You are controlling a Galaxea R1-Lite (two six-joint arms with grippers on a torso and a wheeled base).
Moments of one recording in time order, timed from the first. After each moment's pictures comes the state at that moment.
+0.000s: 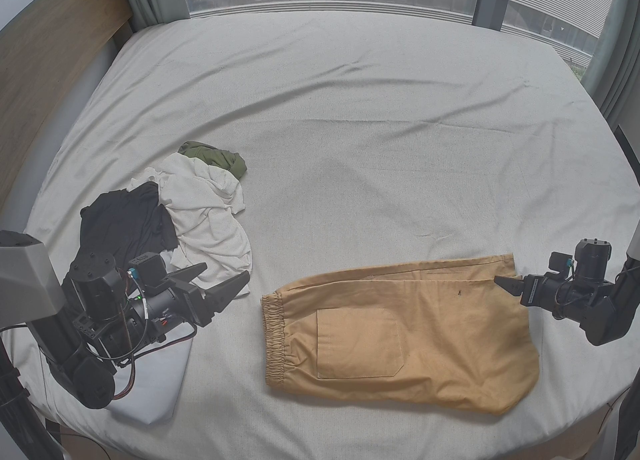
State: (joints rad) left arm -0.28 1.98 -0.29 -1.55 -0.31 -0.26; right arm -0.10 2.04 -0.43 -1.14 0.36 0.16
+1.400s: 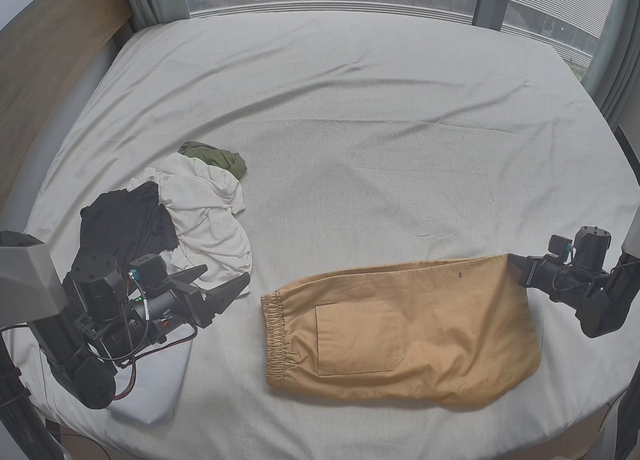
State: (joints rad) left arm -0.28 1.99 -0.29 -1.55 -0.31 -0.26; right arm -0.10 2.08 -0.52 -1.24 0.36 0.17
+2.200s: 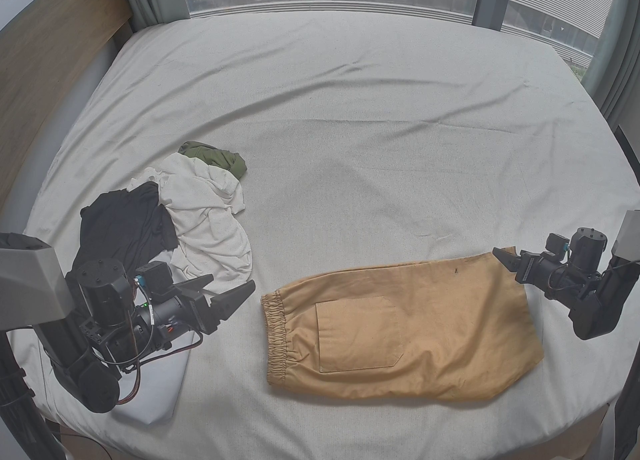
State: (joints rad) left arm -0.31 2.02 -0.27 -1.55 -0.31 -0.31; right arm -0.10 2.15 -0.53 -1.36 0.35 0.20
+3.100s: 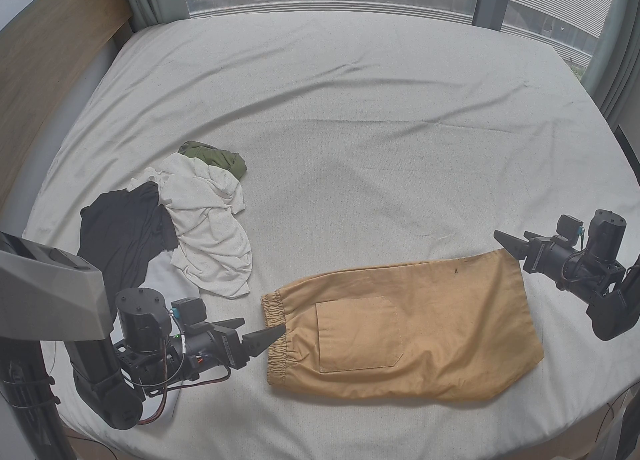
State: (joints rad) left arm -0.41 2.15 -0.25 -1.55 -0.31 -0.40; right arm -0.01 1.89 -0.45 -1.26 0.35 0.20
